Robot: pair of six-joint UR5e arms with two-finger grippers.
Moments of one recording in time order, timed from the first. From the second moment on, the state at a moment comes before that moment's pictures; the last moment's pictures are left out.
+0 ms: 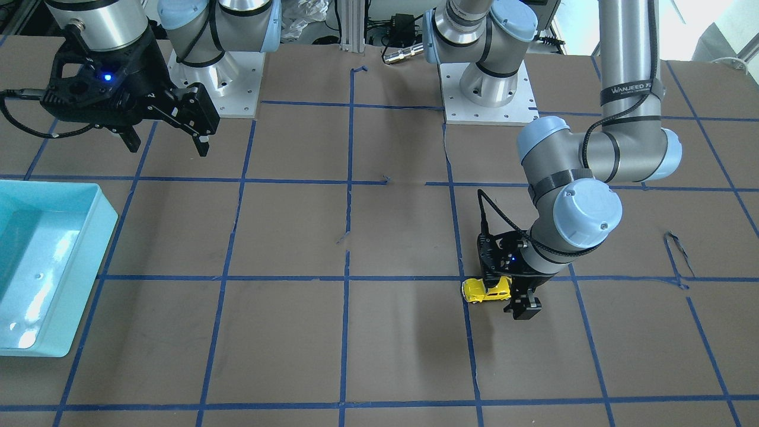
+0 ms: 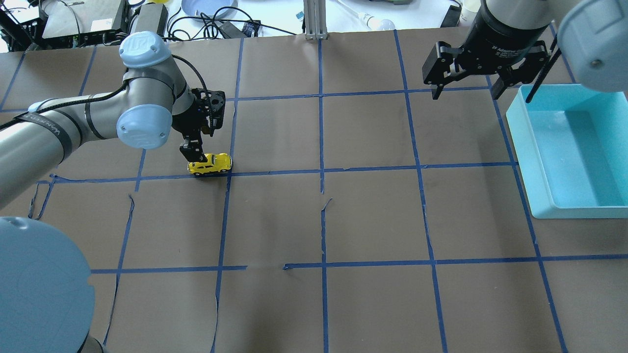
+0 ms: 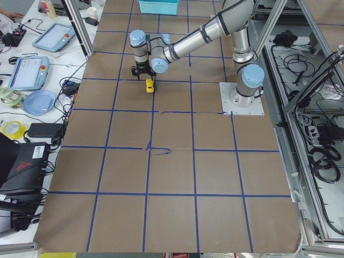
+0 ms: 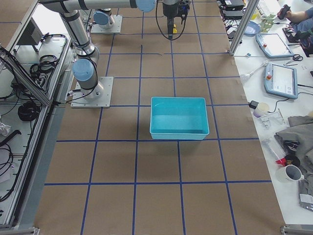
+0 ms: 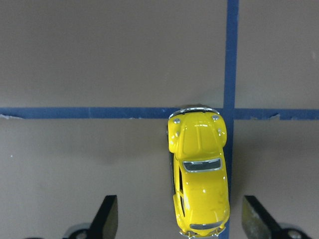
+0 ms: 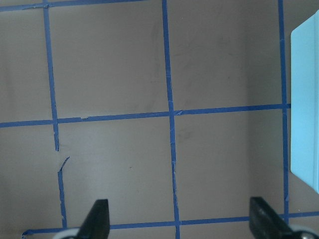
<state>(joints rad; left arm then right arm) -1.50 -2.01 -1.73 -1.01 1.57 1.65 1.58 -1.59 1.55 -1.62 -1.57 0.07</state>
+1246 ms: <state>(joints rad) -1.49 -2.02 -1.79 -0.98 1.57 1.58 1.58 -1.59 1.55 -1.62 -1.57 0.07</state>
